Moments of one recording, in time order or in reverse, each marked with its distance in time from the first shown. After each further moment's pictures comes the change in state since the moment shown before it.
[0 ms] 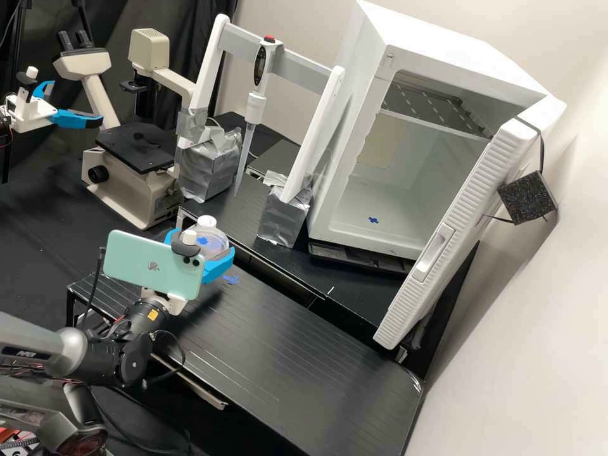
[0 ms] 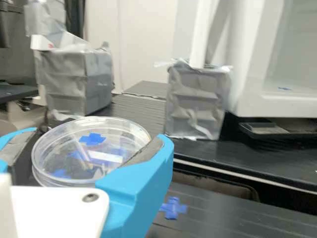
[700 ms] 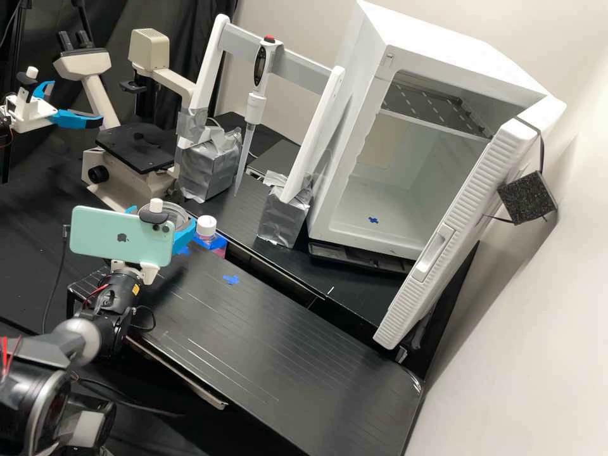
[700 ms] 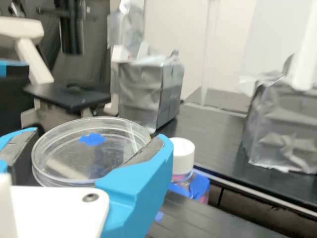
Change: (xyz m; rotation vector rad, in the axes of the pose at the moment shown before) arm 0.017 -0.029 -0.059 -0.004 0.151 -0.130
